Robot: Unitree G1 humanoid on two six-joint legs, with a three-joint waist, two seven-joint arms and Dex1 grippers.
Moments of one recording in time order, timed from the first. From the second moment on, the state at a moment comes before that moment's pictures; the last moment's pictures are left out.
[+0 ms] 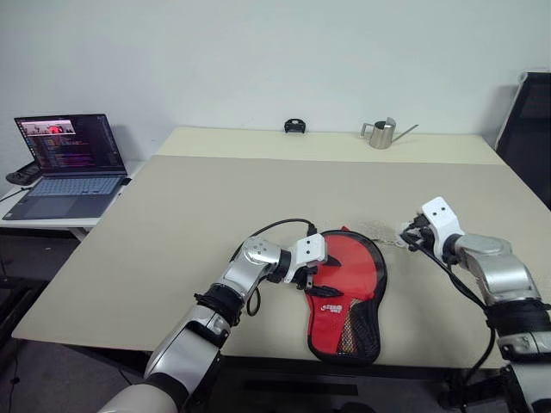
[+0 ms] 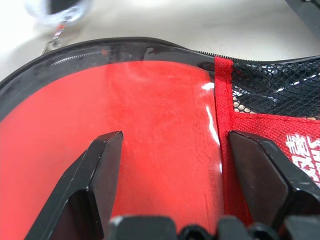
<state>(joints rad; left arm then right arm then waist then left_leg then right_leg) -0.79 0.20 -0.40 0.72 0.01 -0.10 -1.21 -0.47 -0.66 -0.04 0.15 0.06 0.66 0.69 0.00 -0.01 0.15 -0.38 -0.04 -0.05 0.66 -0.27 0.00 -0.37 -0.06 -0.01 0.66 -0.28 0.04</state>
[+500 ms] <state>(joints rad) -0.79 0.20 -0.40 0.73 0.01 -0.10 -1.21 -0.04 -0.89 -0.13 -0.42 0.30 0.98 0.86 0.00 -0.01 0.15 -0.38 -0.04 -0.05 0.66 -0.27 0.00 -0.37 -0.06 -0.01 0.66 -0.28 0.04</state>
